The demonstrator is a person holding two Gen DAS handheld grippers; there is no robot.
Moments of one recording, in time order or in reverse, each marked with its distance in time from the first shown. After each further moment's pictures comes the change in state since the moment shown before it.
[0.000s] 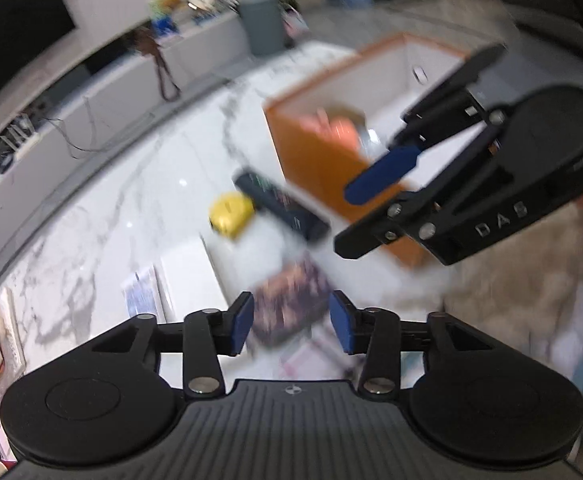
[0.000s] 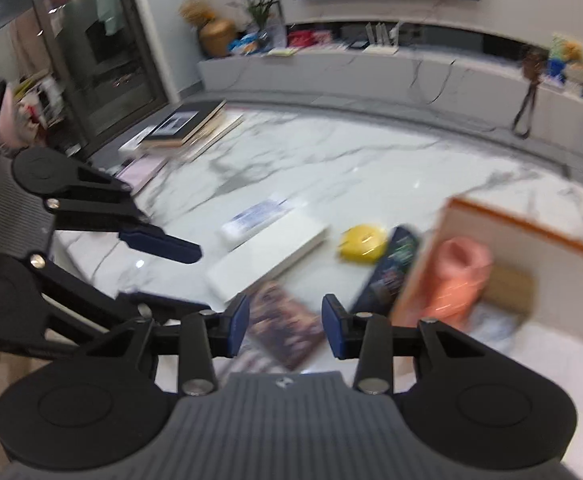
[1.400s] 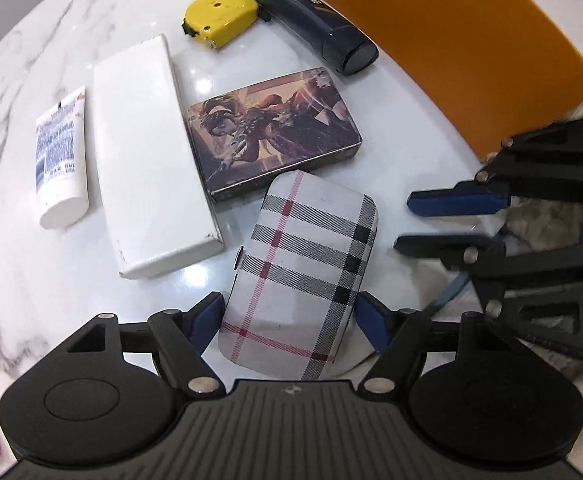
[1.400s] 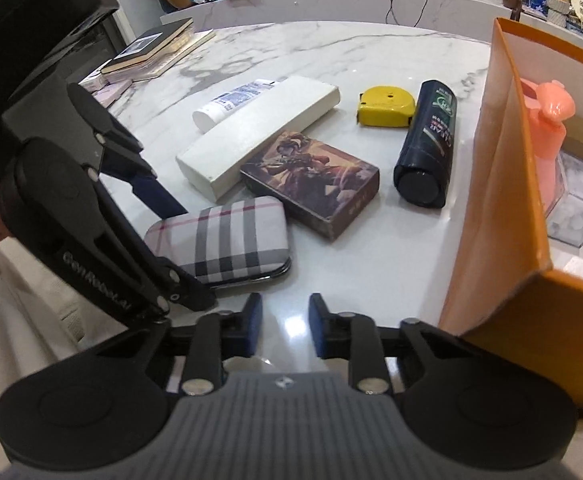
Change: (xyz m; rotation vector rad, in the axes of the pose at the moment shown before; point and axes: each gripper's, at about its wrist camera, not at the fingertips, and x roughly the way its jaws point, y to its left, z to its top) left arm 0.111 0.024 -0.048 -0.170 0.420 -0.141; right arm 0.075 0.023 -0.090 0.094 0.130 -0.088
